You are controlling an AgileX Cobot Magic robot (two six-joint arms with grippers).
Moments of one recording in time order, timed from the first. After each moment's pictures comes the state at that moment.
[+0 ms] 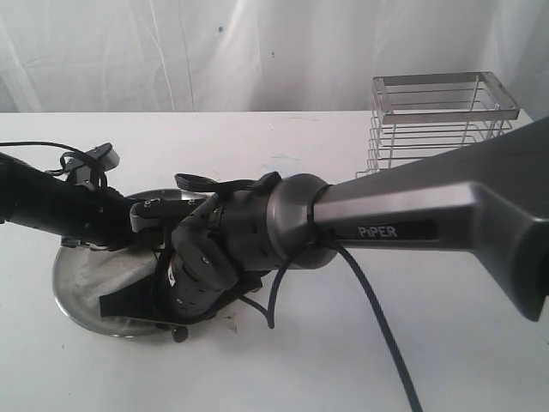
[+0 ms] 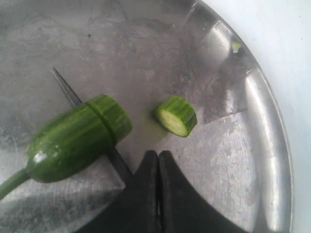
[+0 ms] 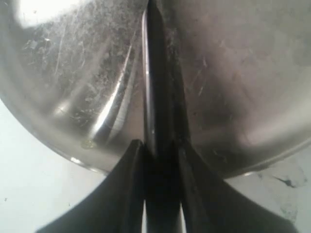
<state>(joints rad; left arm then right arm) -0.08 1.87 -0.93 -1.32 0.44 1.02 0.96 2.05 -1.34 -0.03 0.43 0.63</state>
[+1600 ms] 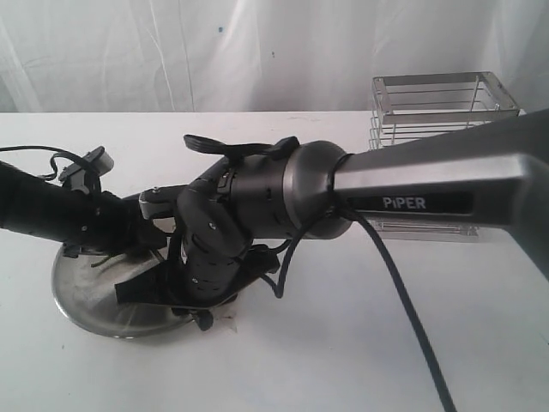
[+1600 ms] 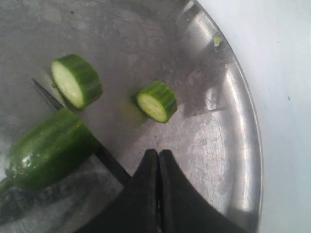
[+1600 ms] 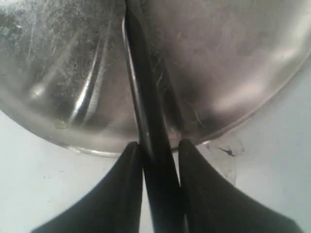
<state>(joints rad) -0.08 1.86 -0.88 -1.40 0.49 1.02 0.92 2.00 -1.39 -0.06 0.62 0.58</state>
